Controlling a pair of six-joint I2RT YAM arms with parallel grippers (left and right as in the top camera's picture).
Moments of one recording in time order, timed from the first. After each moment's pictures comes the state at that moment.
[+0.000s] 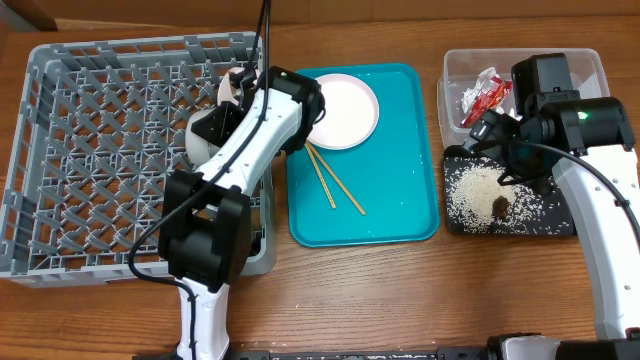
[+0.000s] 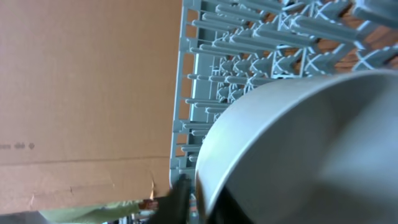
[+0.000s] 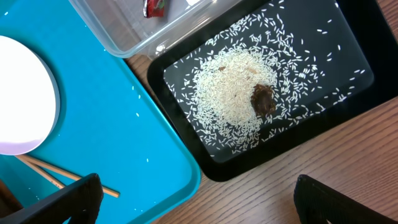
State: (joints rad) left arm -0.42 2.13 1.80 -1.65 -1.20 -0.68; right arm 0.09 1.51 1.53 -1.32 0.09 0.67
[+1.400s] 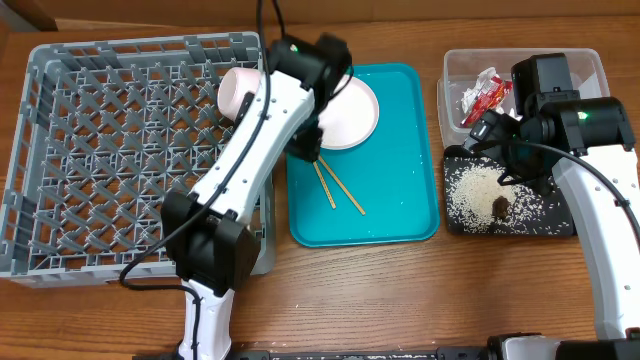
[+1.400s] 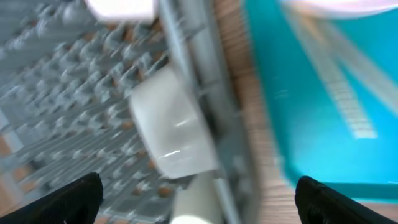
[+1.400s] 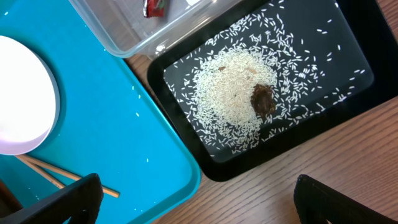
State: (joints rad) left arm -0.48 2.13 2.22 -1.68 -0.35 -0.24; right arm 0.09 1.51 1.53 -1.32 0.09 0.67
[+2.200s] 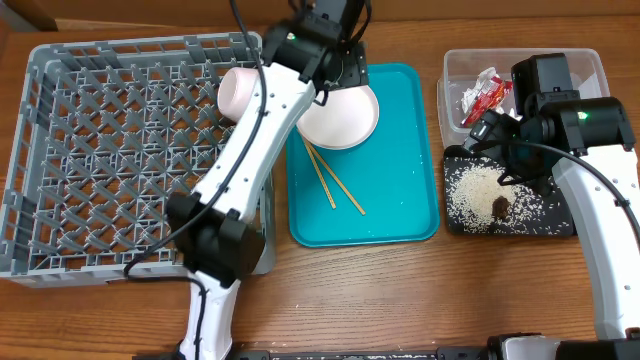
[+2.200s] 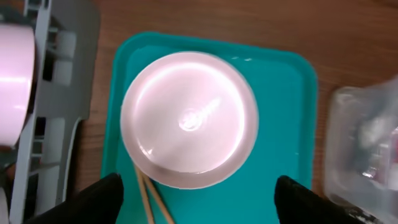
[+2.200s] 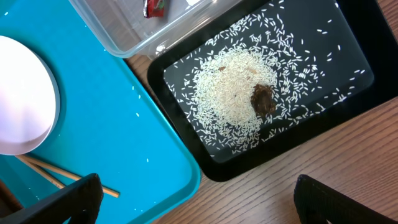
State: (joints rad) left arm -0.48 2.22 2.34 -1.21 -0.16 -0.67; right arm 0.09 1.51 1.53 -1.32 0.09 0.67
